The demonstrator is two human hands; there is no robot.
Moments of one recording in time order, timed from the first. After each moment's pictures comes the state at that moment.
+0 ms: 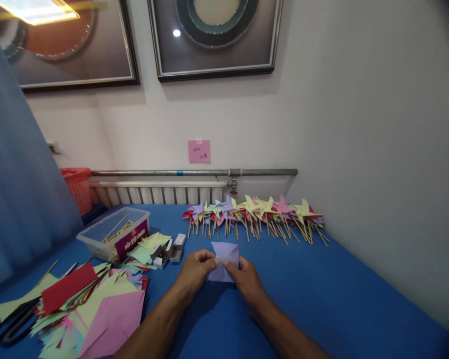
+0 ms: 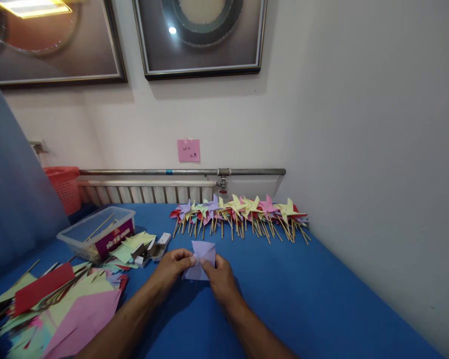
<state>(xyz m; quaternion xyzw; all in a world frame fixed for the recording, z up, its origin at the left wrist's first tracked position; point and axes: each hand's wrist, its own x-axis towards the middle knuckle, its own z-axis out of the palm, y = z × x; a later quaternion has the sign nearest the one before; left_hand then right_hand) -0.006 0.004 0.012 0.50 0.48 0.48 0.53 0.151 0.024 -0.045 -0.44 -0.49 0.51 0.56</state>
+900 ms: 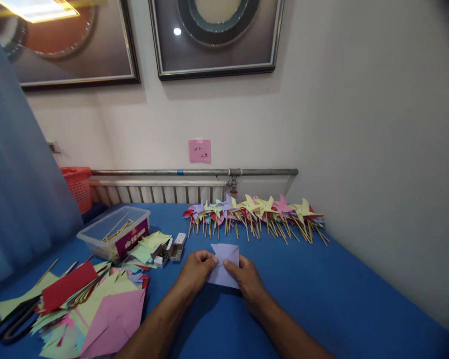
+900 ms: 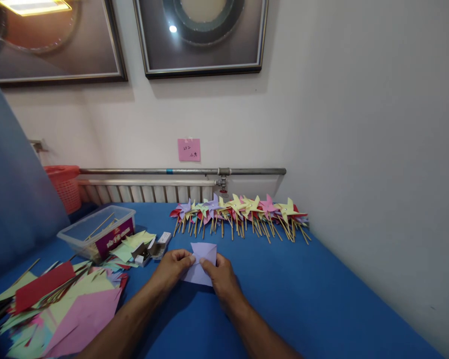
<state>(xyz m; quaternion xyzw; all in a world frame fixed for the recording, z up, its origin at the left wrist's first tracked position) -0.004 0.007 0.003 0.51 0.50 0.47 0.52 0.151 0.016 -0.034 -0.43 -0.46 0.56 0.54</state>
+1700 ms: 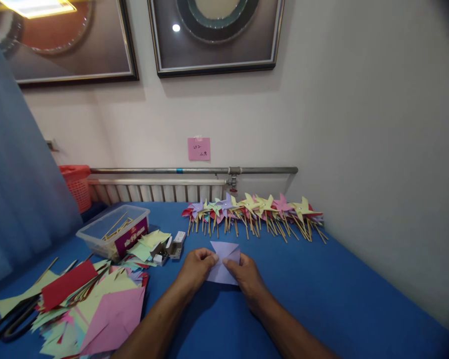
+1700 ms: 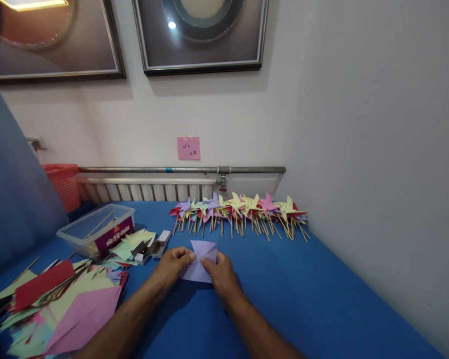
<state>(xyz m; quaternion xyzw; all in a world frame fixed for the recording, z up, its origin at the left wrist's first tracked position) -0.002 0.006 0.006 0.50 0.51 0.47 0.53 0.149 0.008 -0.017 -0.44 -0.45 0.56 0.54</state>
